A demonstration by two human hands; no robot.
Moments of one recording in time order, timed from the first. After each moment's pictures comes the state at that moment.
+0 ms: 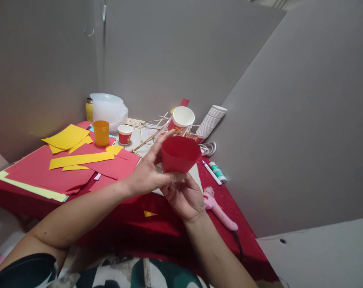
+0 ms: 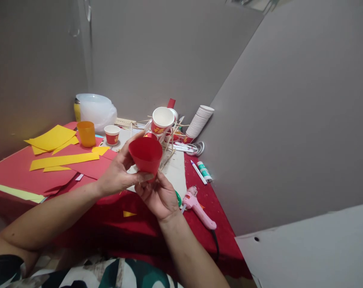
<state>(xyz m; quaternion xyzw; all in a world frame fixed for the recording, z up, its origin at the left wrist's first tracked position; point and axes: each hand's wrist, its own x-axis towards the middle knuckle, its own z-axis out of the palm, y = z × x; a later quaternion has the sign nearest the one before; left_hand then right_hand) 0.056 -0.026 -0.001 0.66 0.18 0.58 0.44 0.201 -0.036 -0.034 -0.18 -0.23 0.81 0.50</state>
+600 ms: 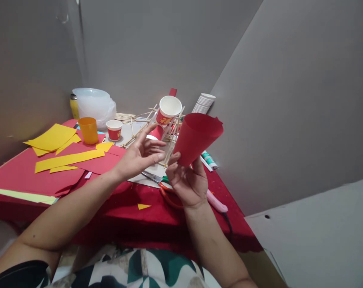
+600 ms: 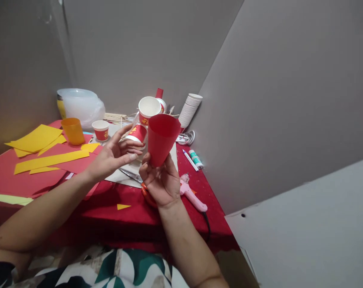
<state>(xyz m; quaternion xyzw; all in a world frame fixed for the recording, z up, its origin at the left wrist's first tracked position) 0.051 -0.002 -0.002 0.61 0.20 0.54 0.54 0.220 -0.039 -0.013 -0.20 -0.26 0.72 0.61</state>
